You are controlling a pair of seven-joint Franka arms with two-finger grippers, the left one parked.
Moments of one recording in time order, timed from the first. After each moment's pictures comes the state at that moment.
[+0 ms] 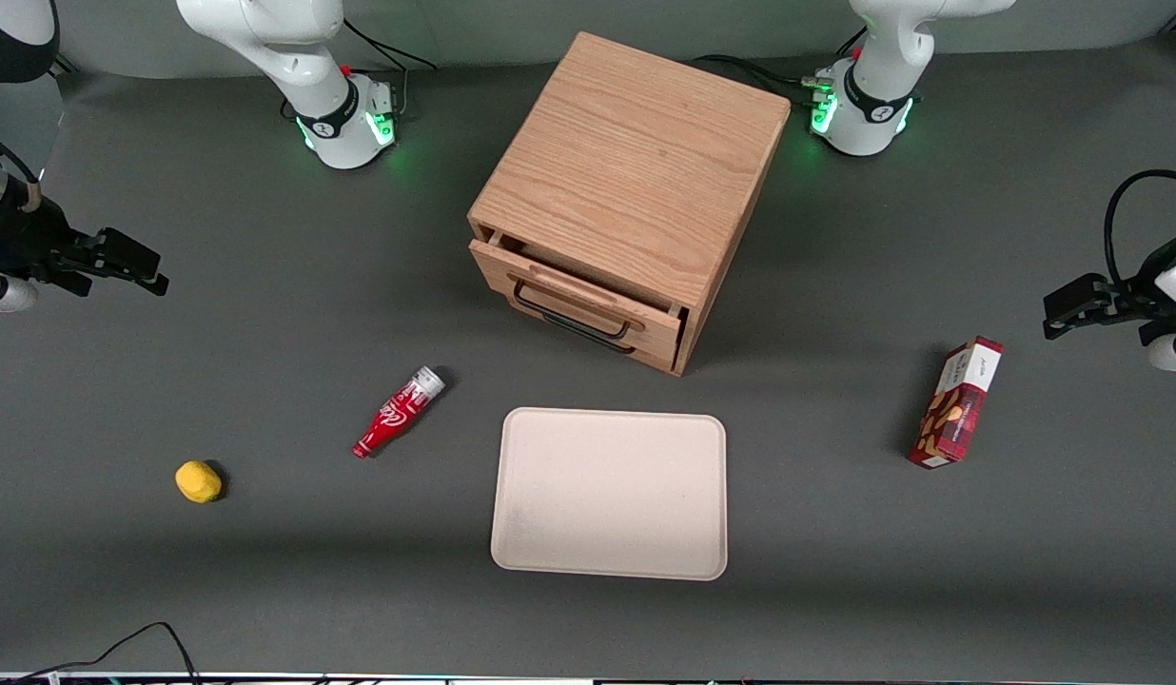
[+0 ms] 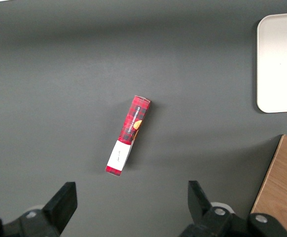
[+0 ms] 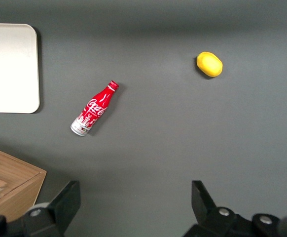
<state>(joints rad) -0.10 -0.04 0.10 -1.66 0.03 1.64 0.04</state>
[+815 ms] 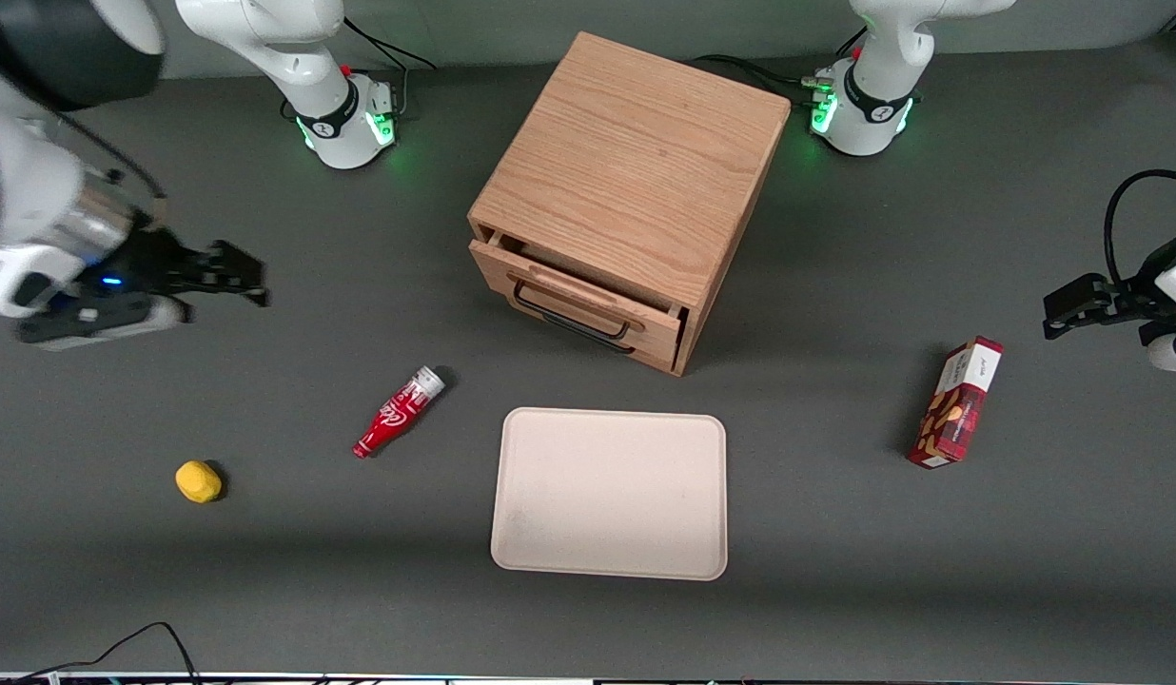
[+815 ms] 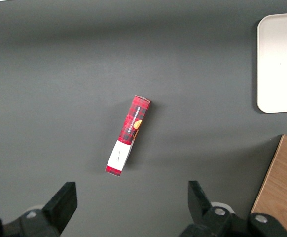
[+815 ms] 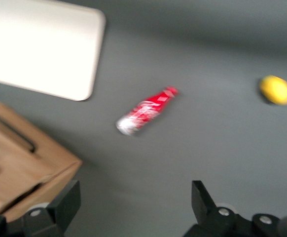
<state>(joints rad) -0.05 0.11 0.30 -1.53 0.07 1.65 0.04</state>
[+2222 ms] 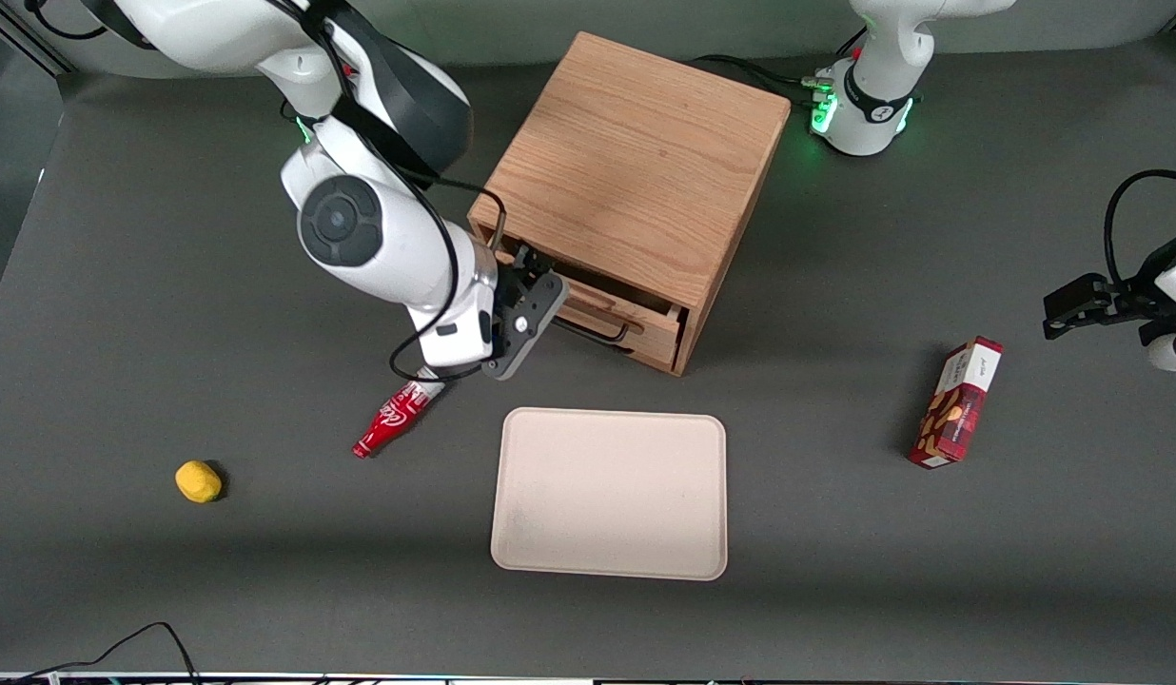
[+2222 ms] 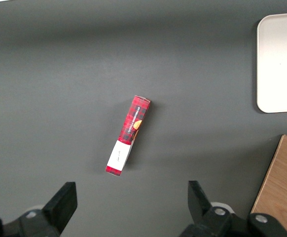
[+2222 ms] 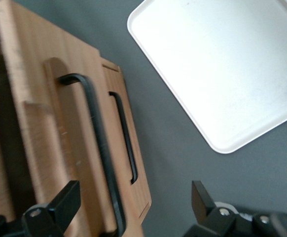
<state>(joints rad) 0.17 0.58 0.55 -1.32 0.00 1.83 -0.23</state>
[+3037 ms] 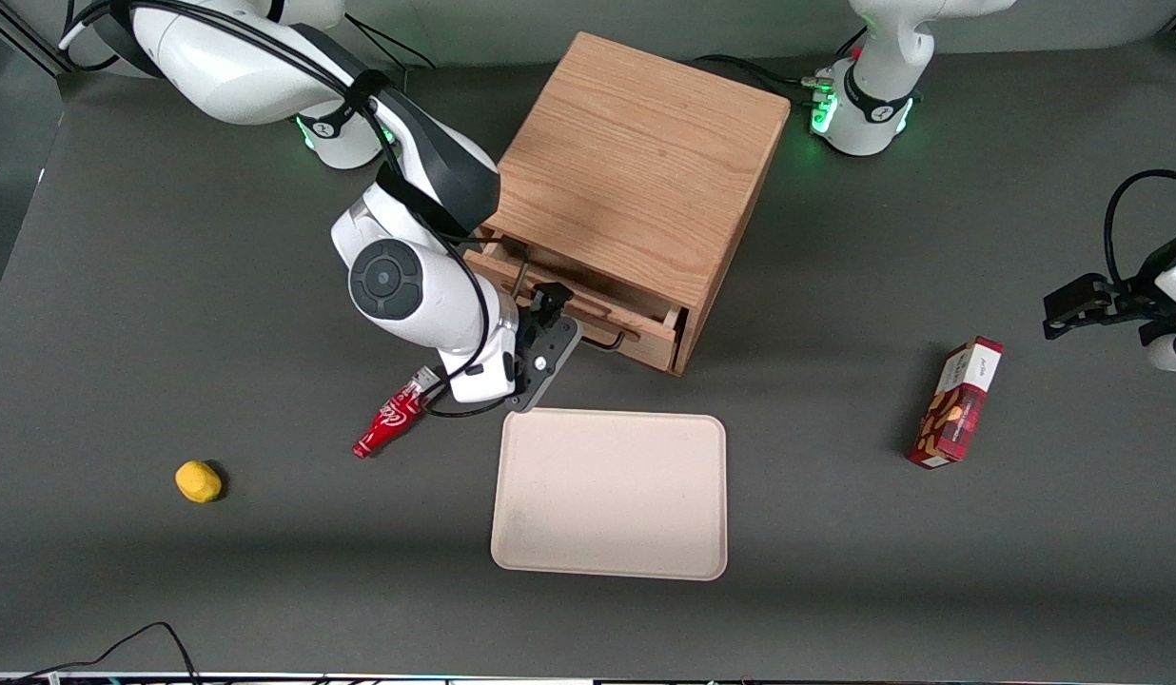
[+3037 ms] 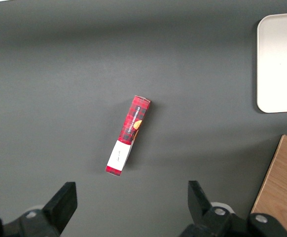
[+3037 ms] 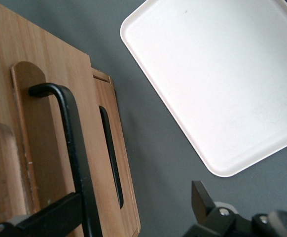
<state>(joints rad) 0.17 0.62 0.55 -1.37 -0.01 1.97 -0.26</state>
